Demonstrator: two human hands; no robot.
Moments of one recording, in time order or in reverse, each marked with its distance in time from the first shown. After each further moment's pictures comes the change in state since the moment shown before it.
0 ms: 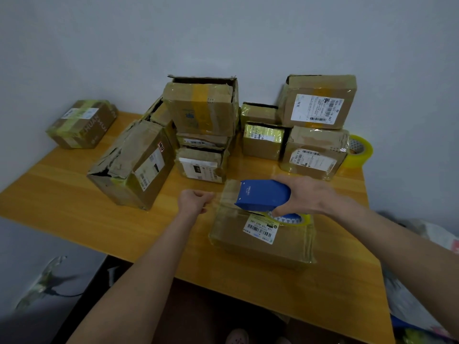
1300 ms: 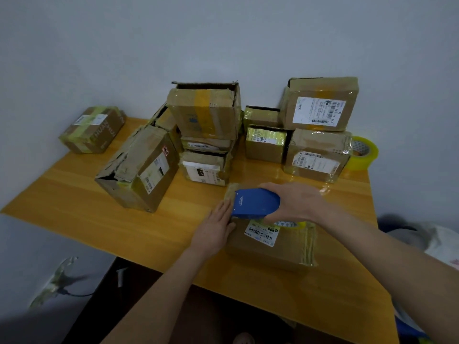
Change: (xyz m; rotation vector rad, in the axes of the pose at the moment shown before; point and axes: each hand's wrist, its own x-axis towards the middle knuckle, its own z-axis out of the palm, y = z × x) left_hand -0.049 -0.035 0.023 0.940 -0.299 0.636; right_hand 0.008 -0.010 0.017 -0.113 0.075 -0.080
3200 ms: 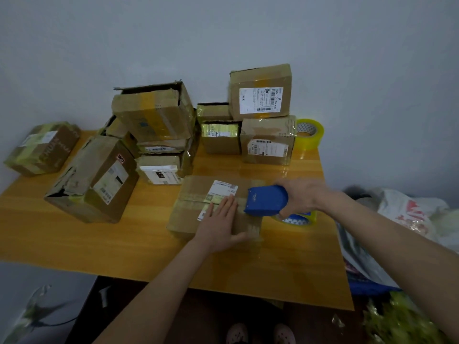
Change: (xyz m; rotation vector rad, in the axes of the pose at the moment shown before) left_hand 0.026 0.088 0.030 0.322 -0.149 0.192; right_hand -0.076 0.092 0.007 0.115 -0.204 0.206
